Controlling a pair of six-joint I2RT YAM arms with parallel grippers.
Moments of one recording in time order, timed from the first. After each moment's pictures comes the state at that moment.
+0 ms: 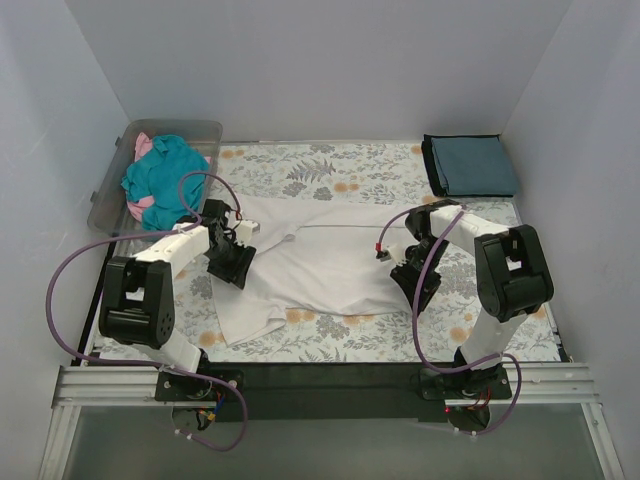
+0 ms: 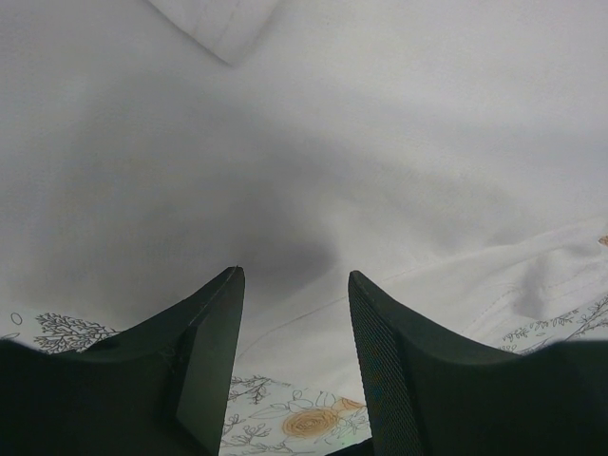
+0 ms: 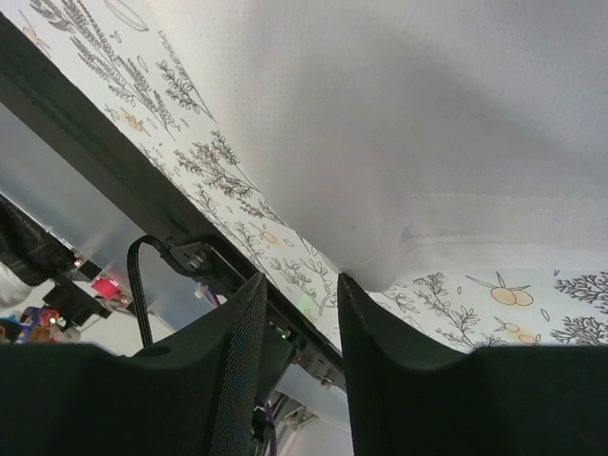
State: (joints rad) left arm -0.16 1.58 0.94 -0.74 0.22 0.30; right arm 0.32 1.76 1.09 -1.26 -0.41 -0.63
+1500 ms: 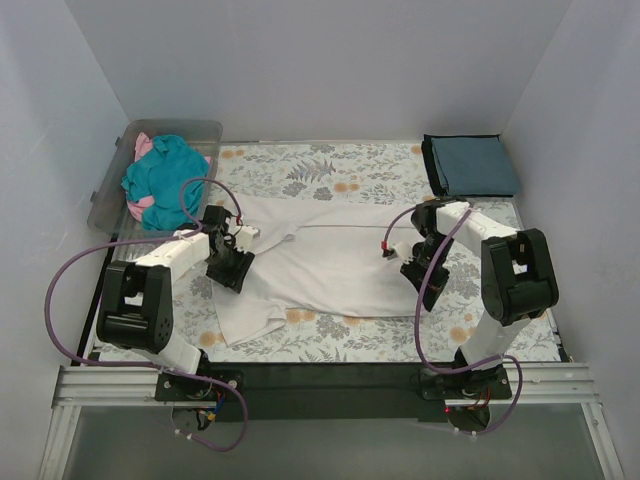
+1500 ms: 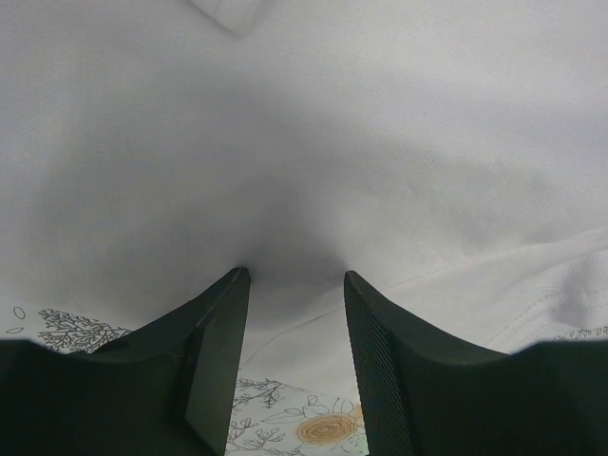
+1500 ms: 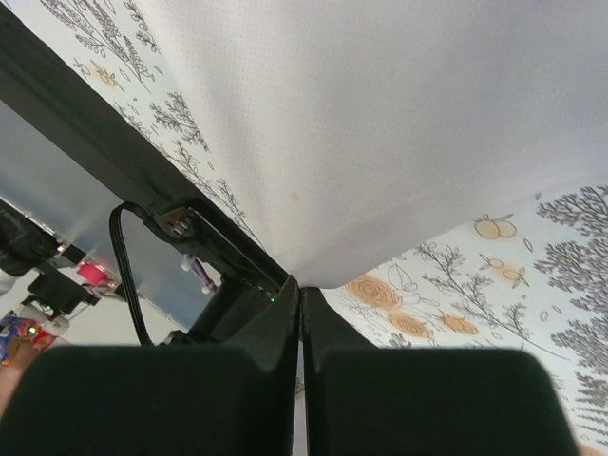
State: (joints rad) left arm -0.16 1.56 0.87 -0.69 0.16 0.33; right arm 0.29 1.72 1.10 -1.31 -0.34 -0.64
